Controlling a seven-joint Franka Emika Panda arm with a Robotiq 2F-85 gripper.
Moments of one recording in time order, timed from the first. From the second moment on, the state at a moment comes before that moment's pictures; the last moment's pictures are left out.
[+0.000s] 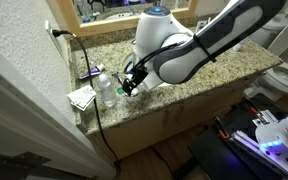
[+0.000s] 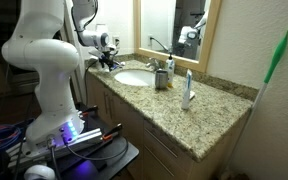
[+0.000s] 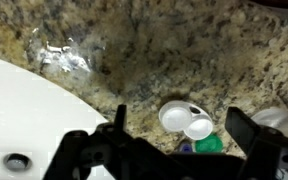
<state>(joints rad) 0.49 0.39 0.20 -2.11 -0.07 2.67 0.58</state>
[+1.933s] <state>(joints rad) 0.49 0.37 0.20 -2.10 -0.07 2.67 0.58</state>
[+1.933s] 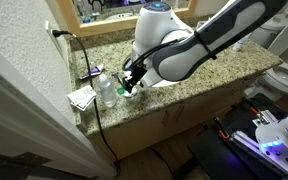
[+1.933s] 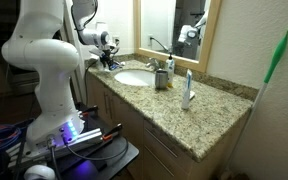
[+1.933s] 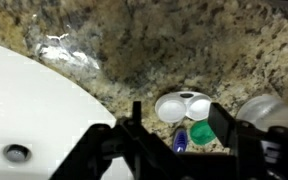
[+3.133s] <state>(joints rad) 0.50 0.41 0.18 -2.10 -0.07 2.67 0.60</state>
